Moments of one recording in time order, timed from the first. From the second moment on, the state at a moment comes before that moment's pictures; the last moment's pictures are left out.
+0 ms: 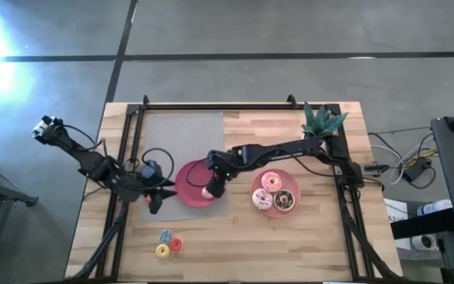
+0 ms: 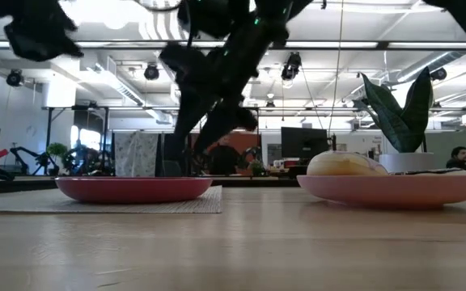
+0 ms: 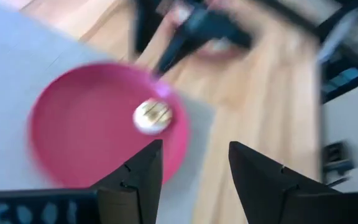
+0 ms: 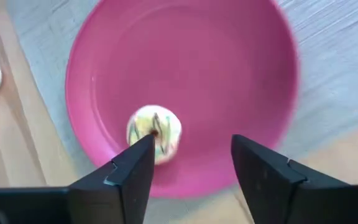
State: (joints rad) left arm -0.58 0.80 0.72 -0.64 -0.50 -0.92; right arm 0.01 2.12 1.70 -0.59 -0.01 0.54
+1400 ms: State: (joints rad) left arm -0.56 1.35 0.73 -1.07 -0.06 -1.56; right arm -0.03 1.90 1.67 -0.75 0.16 0.46
